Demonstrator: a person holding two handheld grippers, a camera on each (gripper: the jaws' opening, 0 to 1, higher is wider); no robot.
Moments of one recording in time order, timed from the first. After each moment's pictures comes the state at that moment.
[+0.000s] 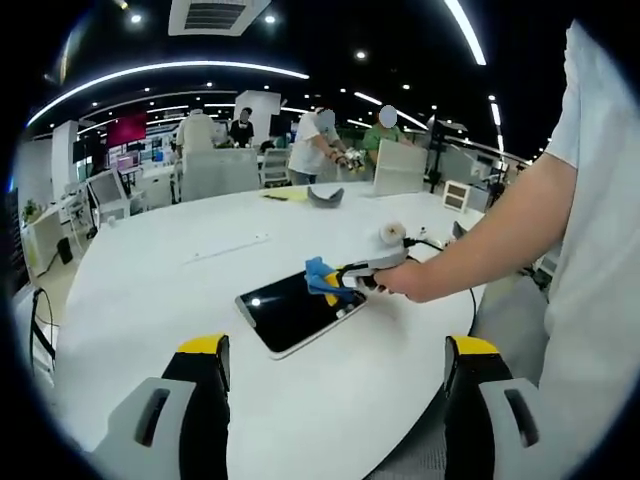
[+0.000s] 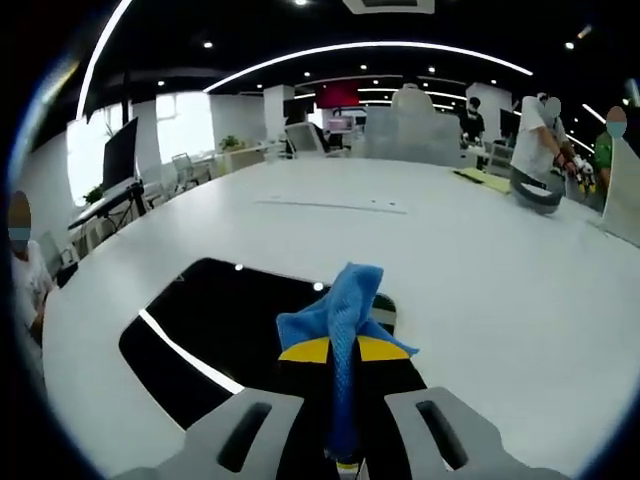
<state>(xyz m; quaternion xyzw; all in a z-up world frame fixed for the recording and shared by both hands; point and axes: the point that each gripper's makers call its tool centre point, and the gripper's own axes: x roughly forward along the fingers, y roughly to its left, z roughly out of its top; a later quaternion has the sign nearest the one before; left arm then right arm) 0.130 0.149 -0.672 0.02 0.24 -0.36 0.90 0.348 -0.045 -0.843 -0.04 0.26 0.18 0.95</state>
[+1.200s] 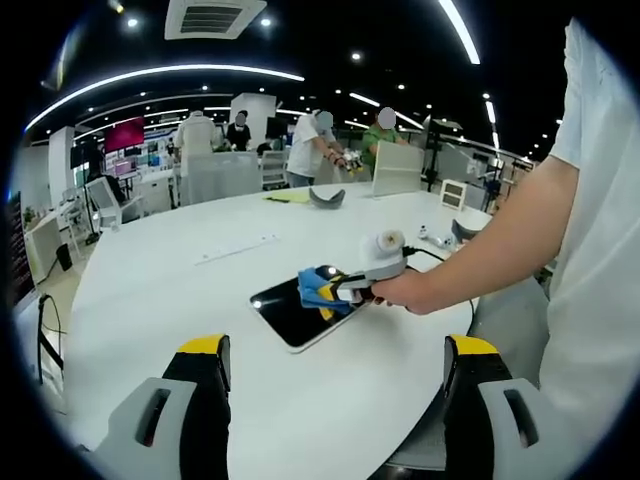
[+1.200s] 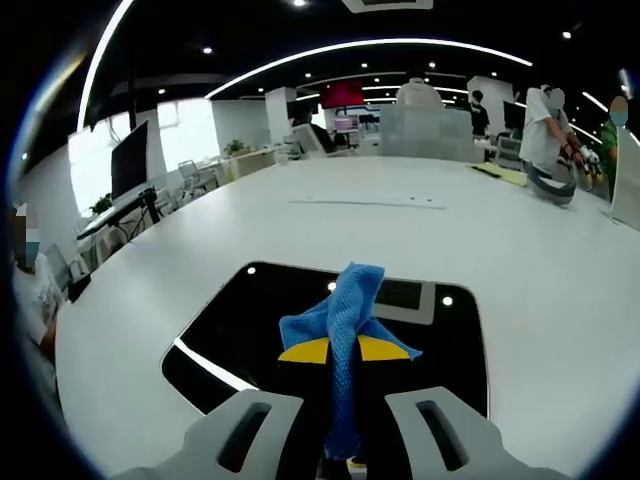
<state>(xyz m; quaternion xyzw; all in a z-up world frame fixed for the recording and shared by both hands) 0.131 0.185 -0.666 0.03 0.23 -0.37 0.90 0.333 0.019 -0.845 -0.01 0.27 0.20 0.94</state>
